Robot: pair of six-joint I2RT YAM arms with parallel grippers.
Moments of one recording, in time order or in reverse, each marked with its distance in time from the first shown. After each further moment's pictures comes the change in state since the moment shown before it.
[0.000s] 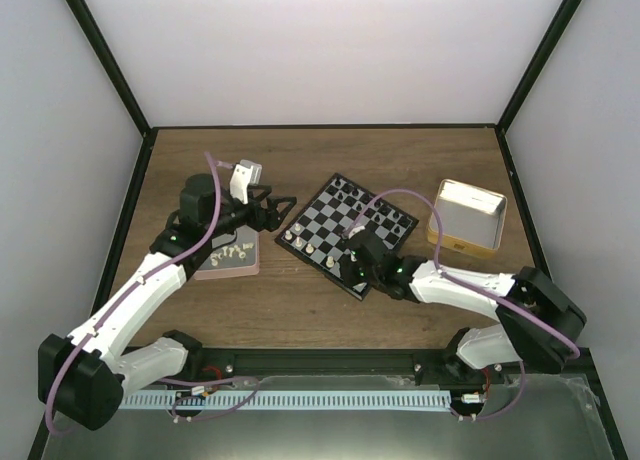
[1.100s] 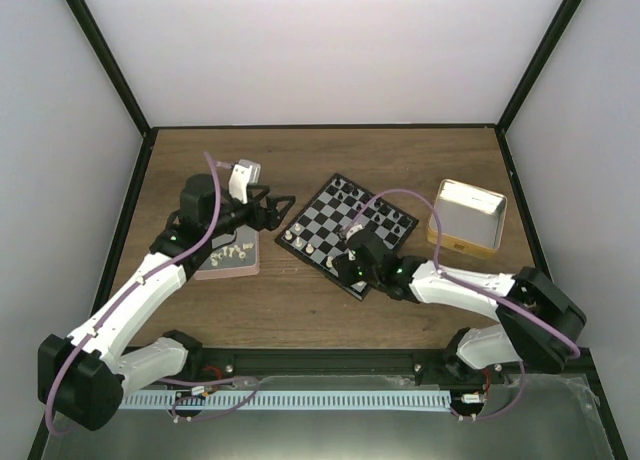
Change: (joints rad) left arm 0.000 0.000 -0.001 -0.003 -0.018 -0.003; right arm 0.004 0.010 -0.008 0.071 -0.036 -0.021
